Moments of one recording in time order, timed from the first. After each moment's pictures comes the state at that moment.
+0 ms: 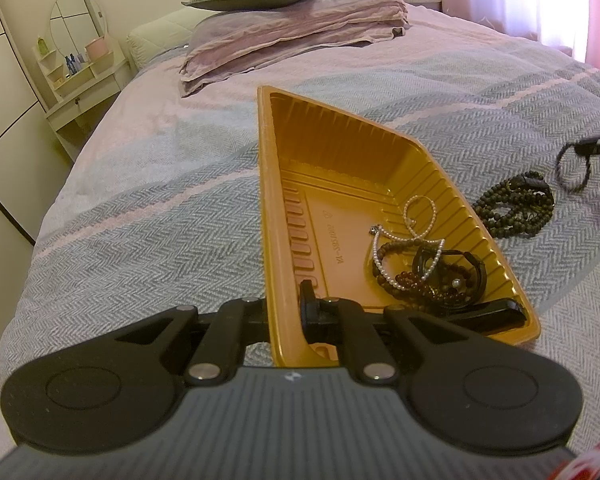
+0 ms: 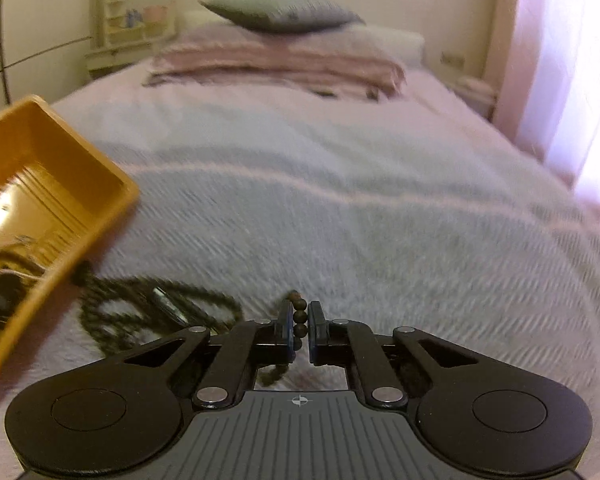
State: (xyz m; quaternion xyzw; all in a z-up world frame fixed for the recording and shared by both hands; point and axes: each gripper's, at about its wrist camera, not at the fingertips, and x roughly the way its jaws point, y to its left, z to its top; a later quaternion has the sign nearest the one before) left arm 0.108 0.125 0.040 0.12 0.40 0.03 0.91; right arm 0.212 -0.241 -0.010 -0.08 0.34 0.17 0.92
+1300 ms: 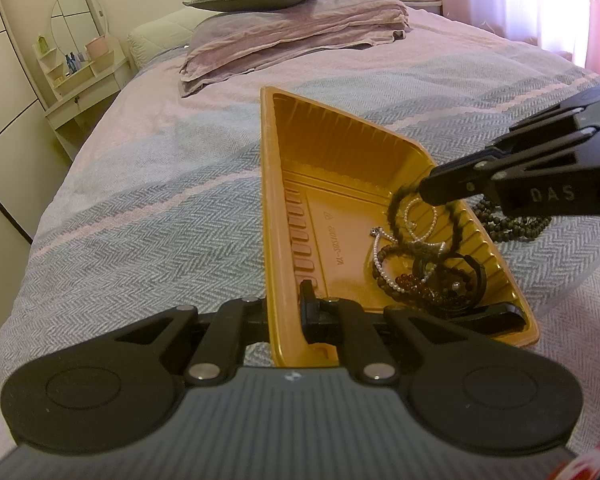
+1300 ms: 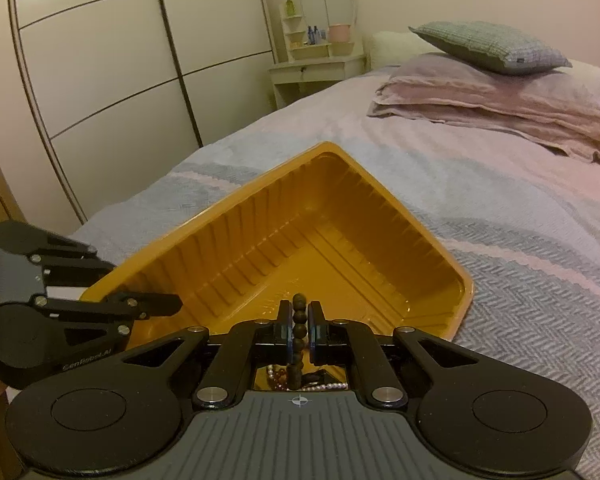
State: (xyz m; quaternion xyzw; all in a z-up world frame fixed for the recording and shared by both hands) left arm 0.108 0.128 0.039 0.12 0.39 0.03 0.91; right arm 0.183 -0.047 0.034 -0.04 0.32 0.43 0.84
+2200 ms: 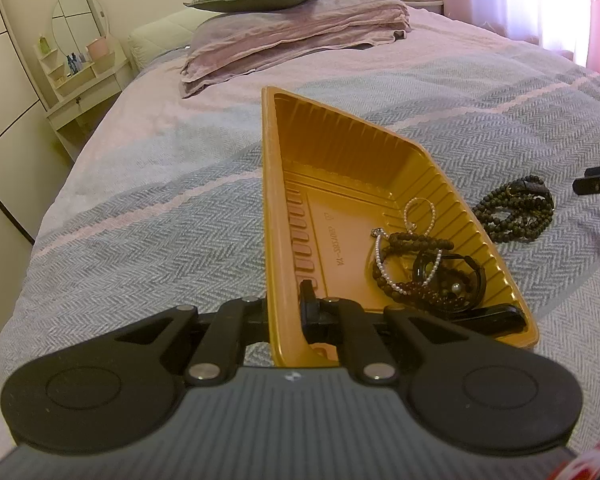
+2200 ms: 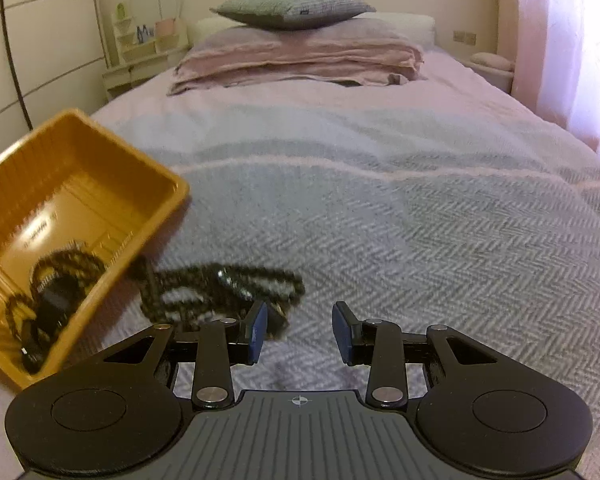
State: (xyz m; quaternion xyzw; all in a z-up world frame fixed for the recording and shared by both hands) left arm 0.109 0.124 0.039 0.12 0.39 0.03 0.91; right arm 0.189 -0.236 -0.021 -0.02 0.36 0.20 0.91
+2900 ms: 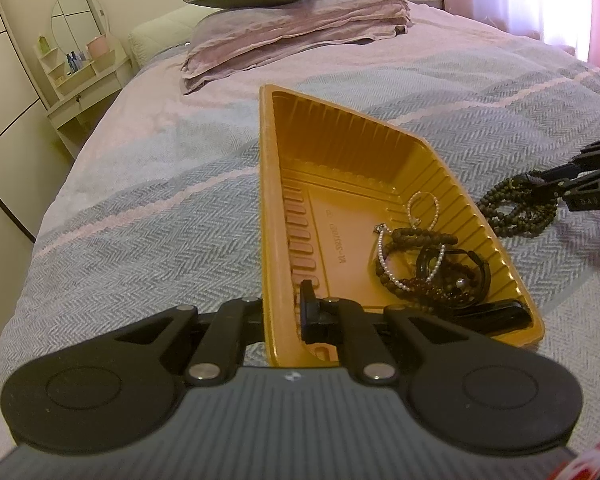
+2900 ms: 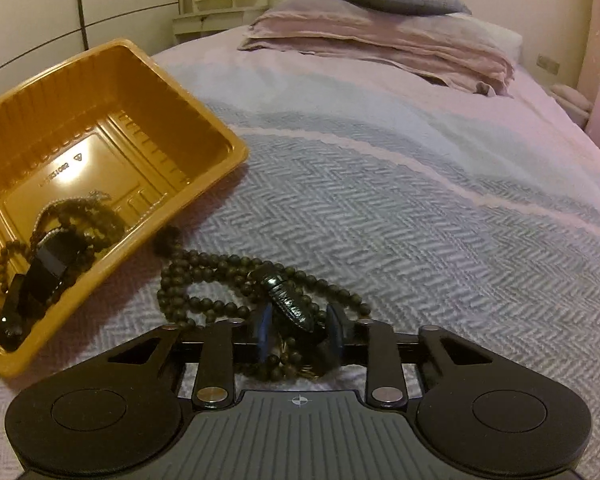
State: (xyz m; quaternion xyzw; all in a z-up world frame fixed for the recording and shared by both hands) left arm 0.110 0.125 0.036 0.12 0.40 0.03 0.91; right arm 0.233 -0.183 -0.050 -0.11 0.37 0.29 0.87
